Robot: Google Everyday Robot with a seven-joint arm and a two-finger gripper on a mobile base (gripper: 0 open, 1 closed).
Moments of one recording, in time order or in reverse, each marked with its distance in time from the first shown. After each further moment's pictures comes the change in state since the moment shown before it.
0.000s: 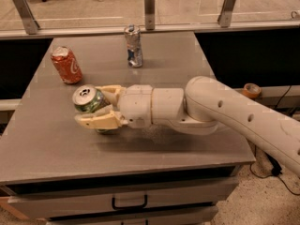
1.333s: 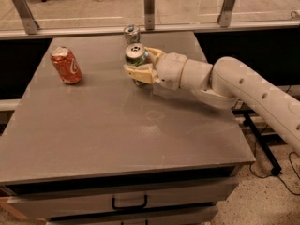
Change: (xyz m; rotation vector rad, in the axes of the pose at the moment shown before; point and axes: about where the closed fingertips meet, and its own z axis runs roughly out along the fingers) arm 0.015 -0.172 -0.080 0.330 -0.011 -0.109
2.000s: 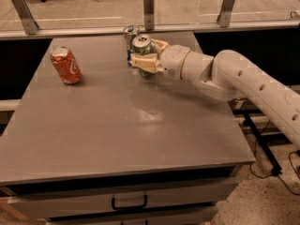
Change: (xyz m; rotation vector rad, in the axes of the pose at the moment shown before) arm 0.008 -0.046 0.007 0.091 0.032 0.040
